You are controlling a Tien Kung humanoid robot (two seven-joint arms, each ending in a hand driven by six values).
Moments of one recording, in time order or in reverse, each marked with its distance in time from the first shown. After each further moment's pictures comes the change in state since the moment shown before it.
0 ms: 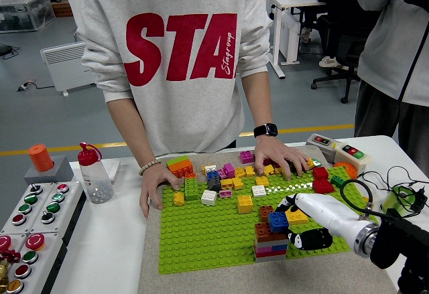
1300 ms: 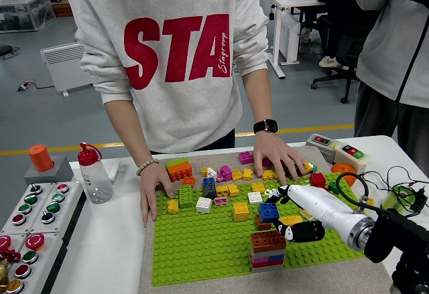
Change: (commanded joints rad) left arm -0.009 0.002 0.000 0.000 -0.004 0.001 -0.001; right arm 0.015 0.030 0.021 0.000 0.033 -0.028 0.038
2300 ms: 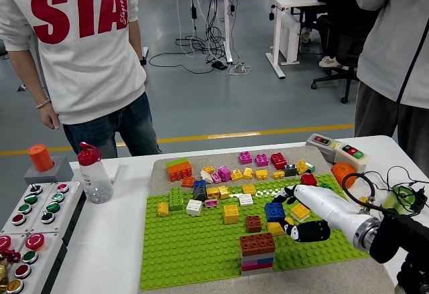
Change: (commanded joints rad) left arm 0.004 0.002 -0.002 0.000 0.005 0.000 0.001; right arm -0.022 -0.013 0.018 0.000 0.005 -0.001 -0.008
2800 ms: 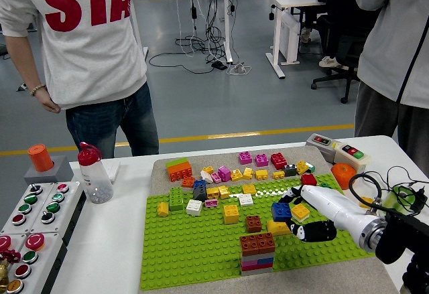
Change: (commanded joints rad) left arm 0.000 0.000 0.002 0.000 -0.002 0.000 0.000; right arm -0.018 -0.013 0.019 0.000 -0.002 -0.005 -0.002
